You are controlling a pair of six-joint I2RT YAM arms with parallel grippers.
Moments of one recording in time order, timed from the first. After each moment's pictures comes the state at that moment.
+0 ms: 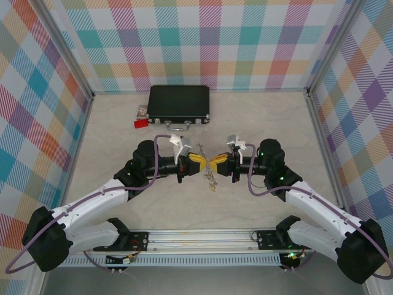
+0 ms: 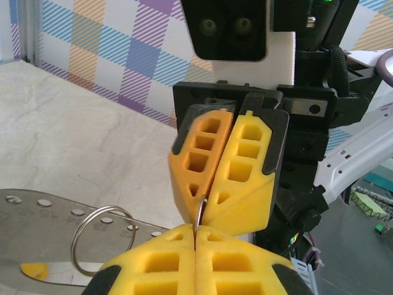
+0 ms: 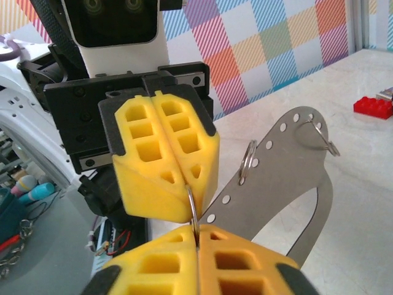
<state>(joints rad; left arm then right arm) -0.72 1.08 0.68 0.26 0.65 -0.25 0.59 0.97 0.60 0.21 -0.84 0.25</state>
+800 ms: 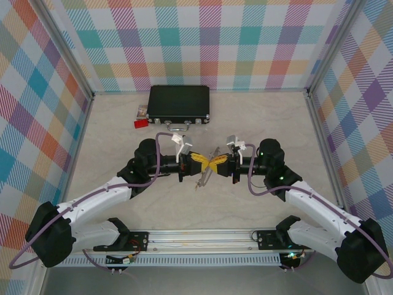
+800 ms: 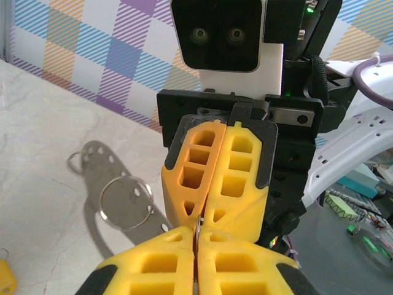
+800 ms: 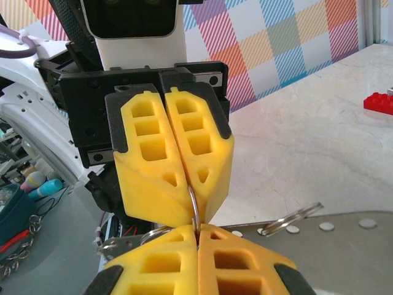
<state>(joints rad) -0.71 1.13 0.68 0.34 0.73 -0.31 0.59 0.98 0.60 0.21 -0.87 0.25</state>
